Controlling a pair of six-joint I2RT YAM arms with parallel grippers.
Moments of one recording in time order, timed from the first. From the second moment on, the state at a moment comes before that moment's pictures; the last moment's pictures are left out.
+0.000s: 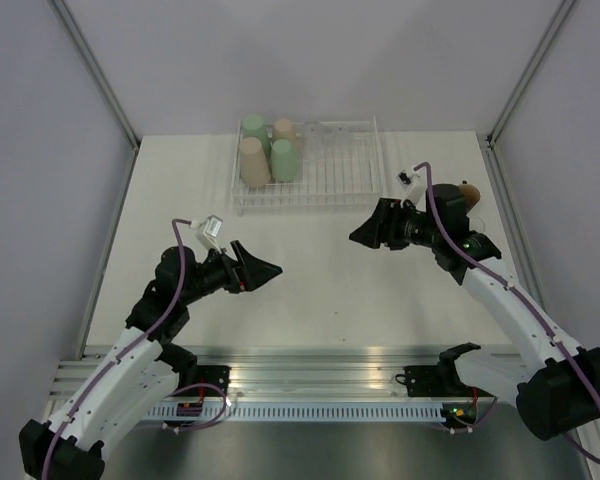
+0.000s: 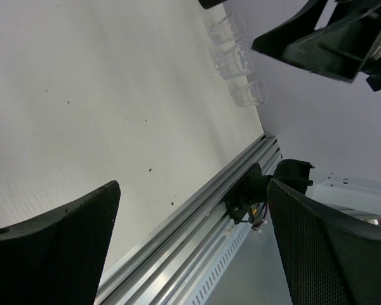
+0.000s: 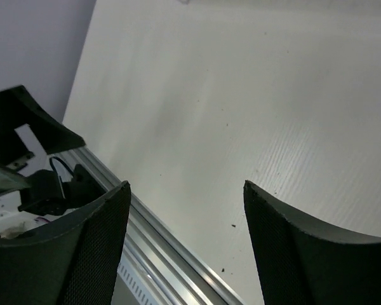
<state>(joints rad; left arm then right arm) -0.45 0.62 0.45 -0.11 0.46 -0.81 0.28 1.08 0.89 -0.30 -0.56 0.52</state>
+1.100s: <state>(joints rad) -0.45 0.63 0.63 -0.19 0.35 -0.71 1.13 1.35 0.84 -0.27 0.13 0.44</state>
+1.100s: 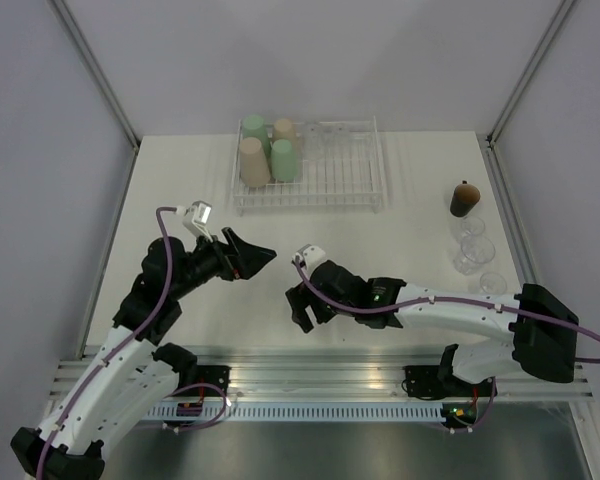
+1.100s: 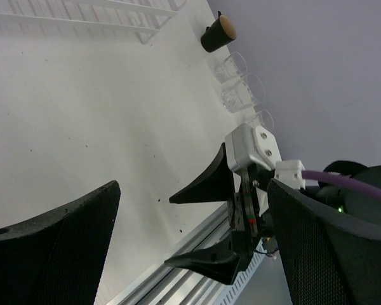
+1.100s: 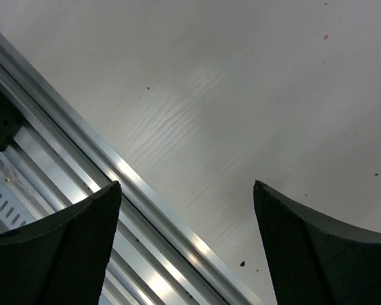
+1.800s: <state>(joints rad) -0.45 0.85 0.85 -0.28 0.27 -0.69 1.14 1.36 1.12 -0.32 0.37 0.35</state>
